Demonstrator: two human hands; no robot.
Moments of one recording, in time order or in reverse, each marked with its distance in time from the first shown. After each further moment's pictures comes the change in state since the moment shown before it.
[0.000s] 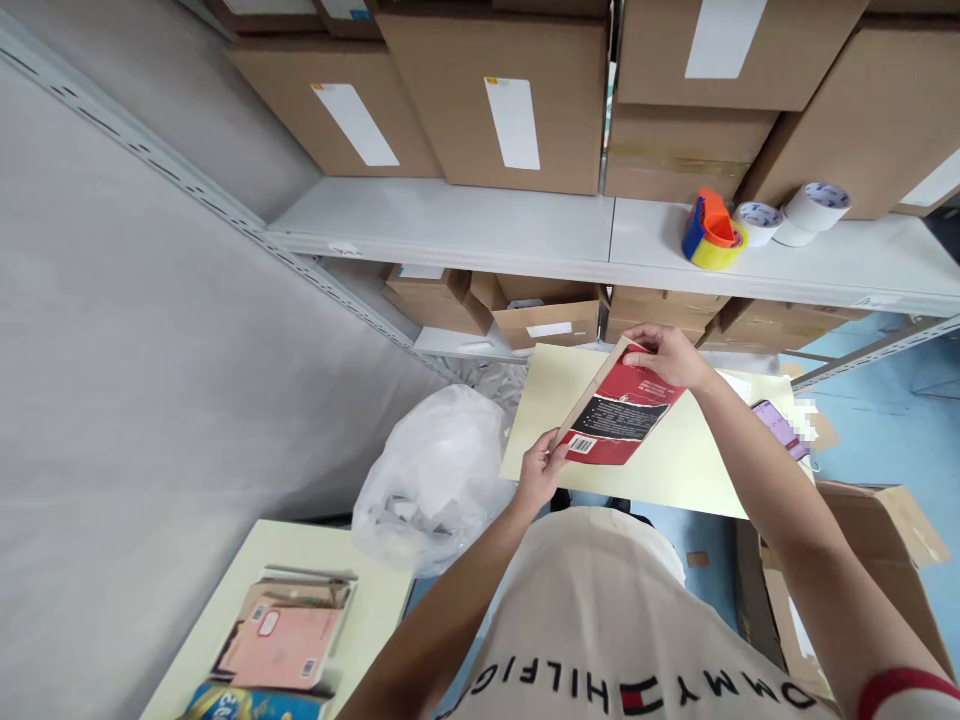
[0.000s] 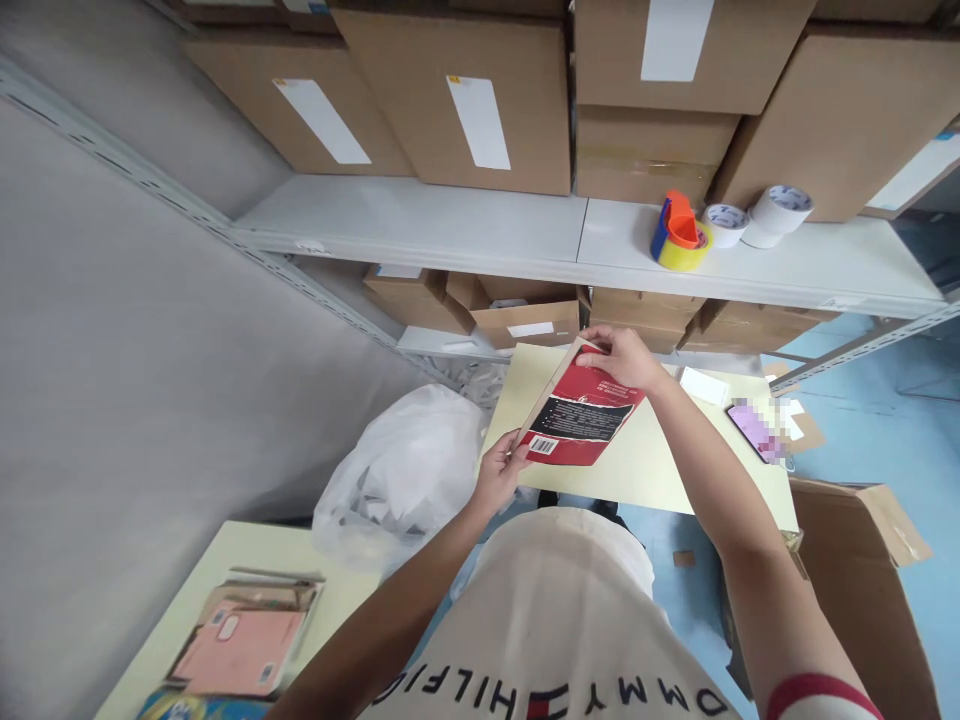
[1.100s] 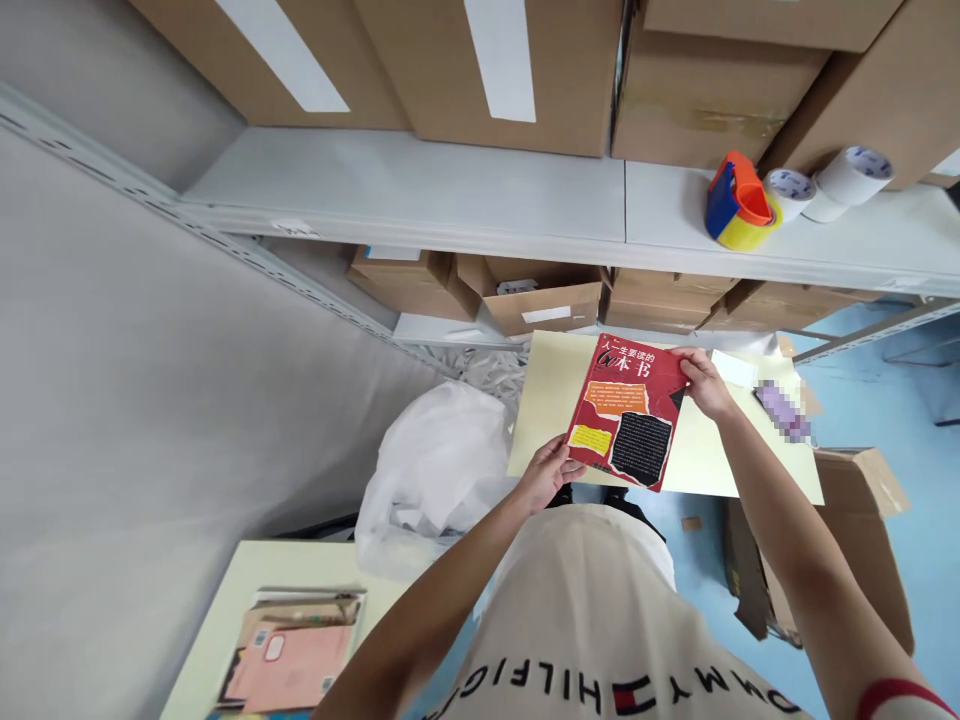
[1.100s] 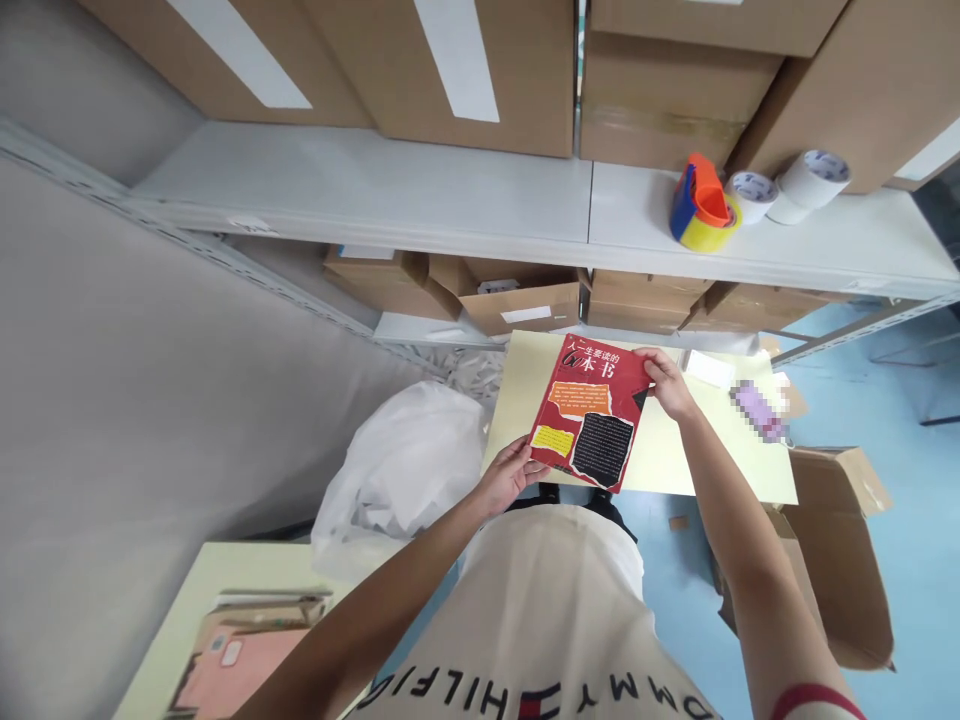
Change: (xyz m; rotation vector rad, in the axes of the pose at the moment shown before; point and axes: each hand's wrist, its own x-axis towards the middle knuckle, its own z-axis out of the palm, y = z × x) left_hand 0.018 -0.024 -0.040 -0.466 -0.256 -0.494; right_hand -0.039 0.102 0.022 0.498 0.451 0.400
